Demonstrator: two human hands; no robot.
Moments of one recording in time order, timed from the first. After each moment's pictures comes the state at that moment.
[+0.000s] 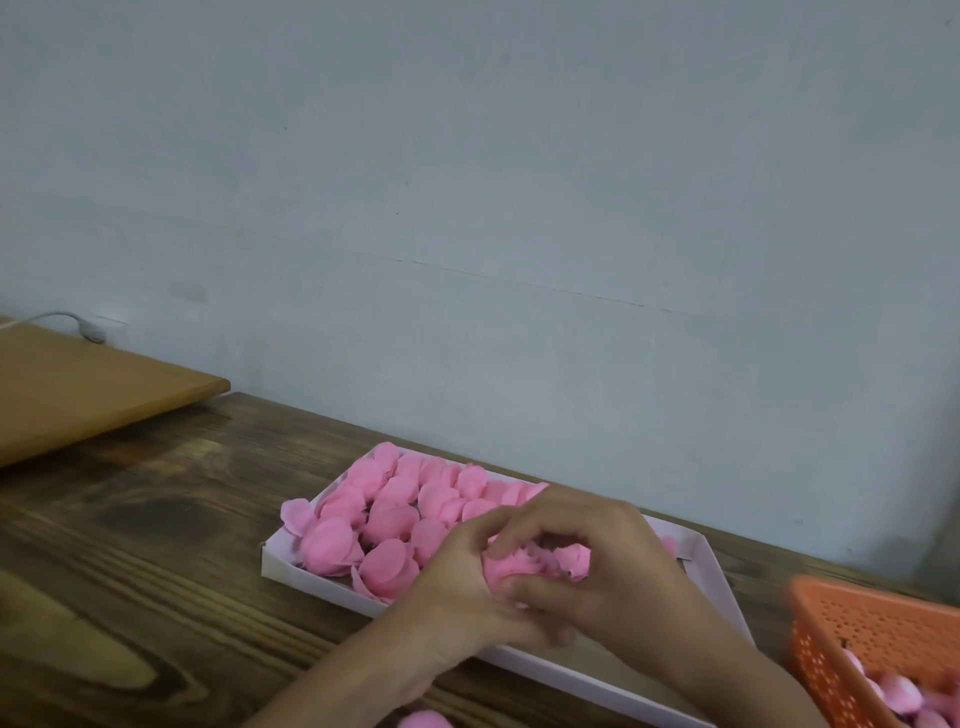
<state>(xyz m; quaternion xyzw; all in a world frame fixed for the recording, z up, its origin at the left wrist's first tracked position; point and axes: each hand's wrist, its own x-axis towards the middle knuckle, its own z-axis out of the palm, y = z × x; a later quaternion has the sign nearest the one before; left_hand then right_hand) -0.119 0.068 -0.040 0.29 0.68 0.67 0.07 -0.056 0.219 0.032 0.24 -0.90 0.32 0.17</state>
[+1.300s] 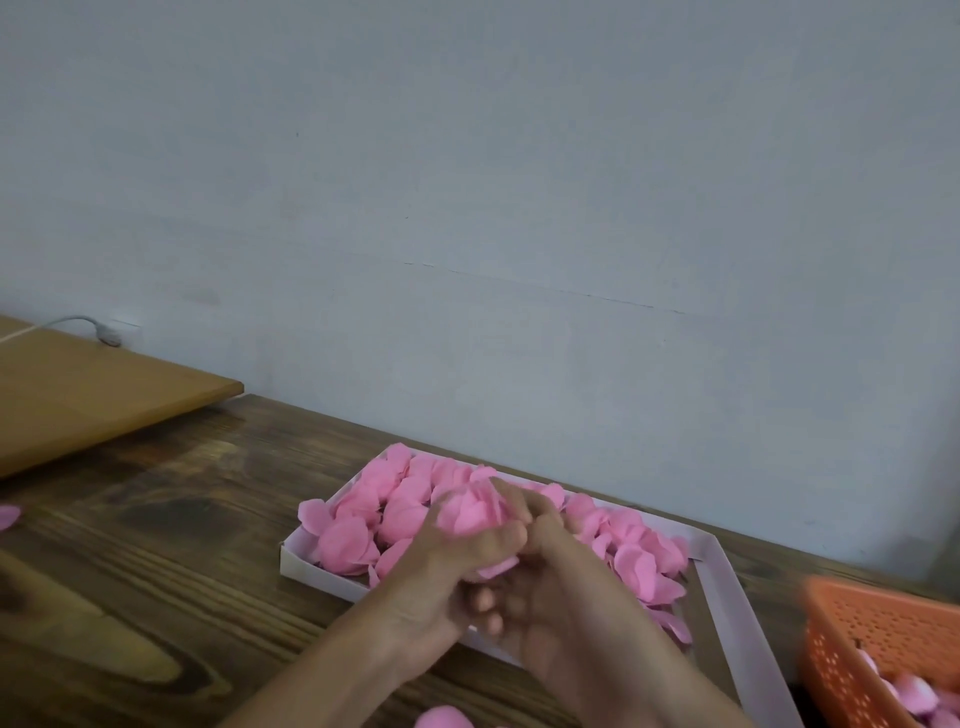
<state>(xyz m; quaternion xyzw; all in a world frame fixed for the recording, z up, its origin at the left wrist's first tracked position) -0.098 0.041 -0.008 0.27 0.45 0.83 0.18 -0.050 0.149 0.019 -0.07 -0.54 0.84 -0.06</state>
